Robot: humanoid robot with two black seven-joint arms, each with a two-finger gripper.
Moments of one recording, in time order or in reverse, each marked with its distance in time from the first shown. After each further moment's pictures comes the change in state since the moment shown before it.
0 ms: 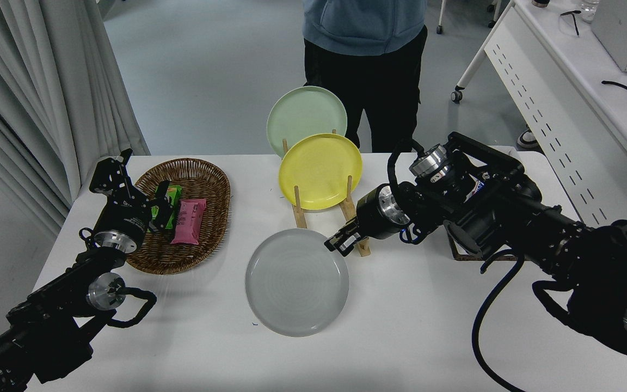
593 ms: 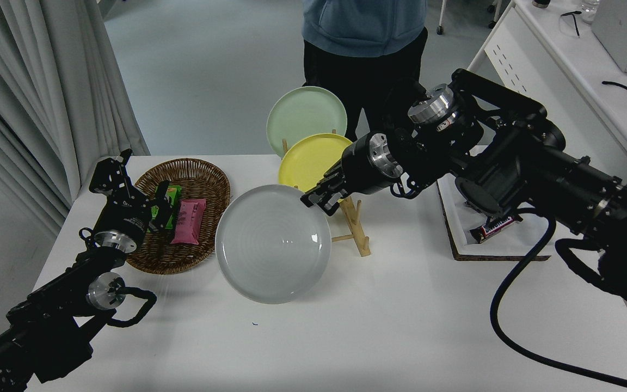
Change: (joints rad) left arm 0.000 0.000 0.000 0.000 0.000 0.000 0.000; right arm 0.130 -0.073 0.016 0.170 0.045 0.000 -0.001
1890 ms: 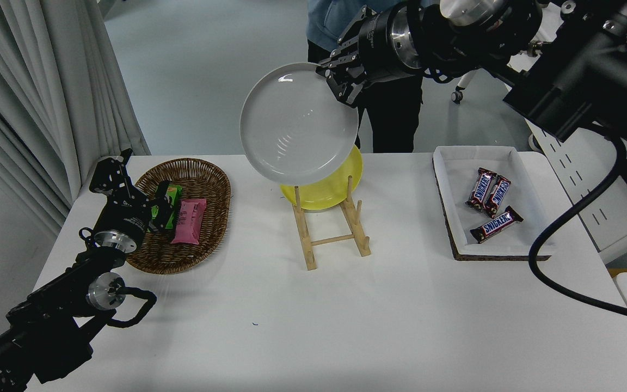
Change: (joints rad) left arm 0.000 0.000 0.000 0.000 0.000 0.000 0.000; right arm 0.321 -0.147 -0.003 0.194 -0.234 0.105 0.045
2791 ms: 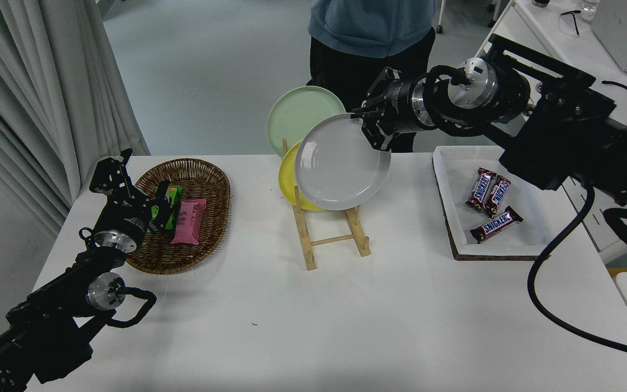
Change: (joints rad) left arm 0.000 0.000 0.000 0.000 0.000 0.000 0.000; right arm -0.087 -0.013 -0.102 -0.157 -0.214 0.313 0.098
